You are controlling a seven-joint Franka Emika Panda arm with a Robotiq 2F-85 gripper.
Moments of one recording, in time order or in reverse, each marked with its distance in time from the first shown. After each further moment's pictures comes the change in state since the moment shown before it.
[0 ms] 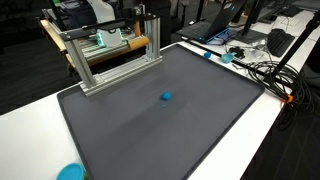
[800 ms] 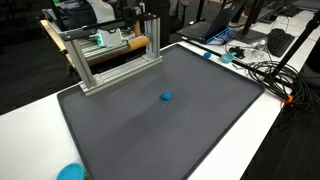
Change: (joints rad) arm 0.005 -0.114 0.096 -0.195 0.015 0.166 0.125
